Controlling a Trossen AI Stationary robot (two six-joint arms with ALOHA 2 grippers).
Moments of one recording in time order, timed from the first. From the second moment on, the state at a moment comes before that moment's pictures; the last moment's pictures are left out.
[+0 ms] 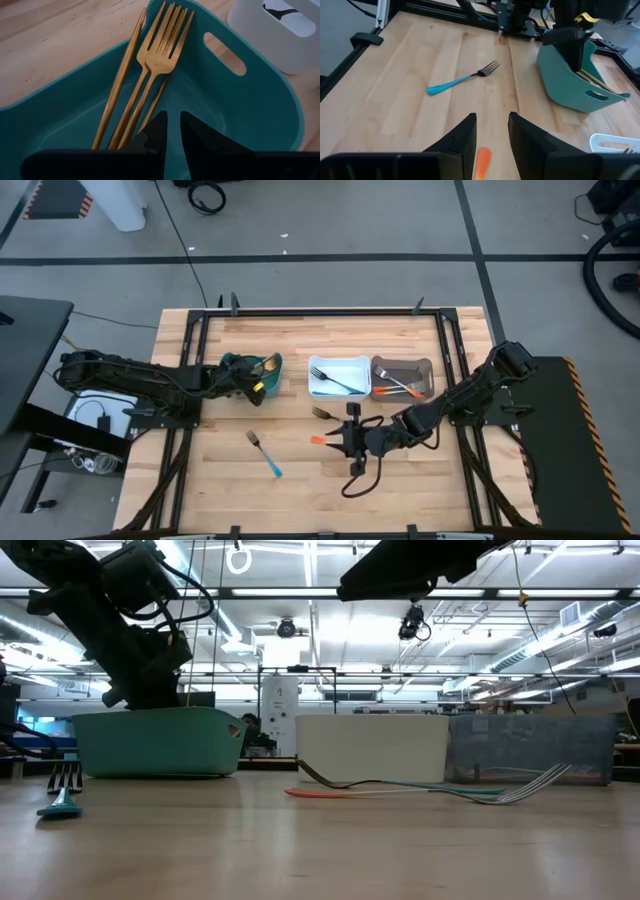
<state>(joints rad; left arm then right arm) 0.05 1.05 0.42 -0.27 -0.47 -0.69 0.46 1.63 0.96 0.15 0.47 0.03</state>
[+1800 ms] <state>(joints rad) 0.05 1.05 0.42 -0.27 -0.47 -0.69 0.43 1.63 0.96 0.14 0.48 0.05</state>
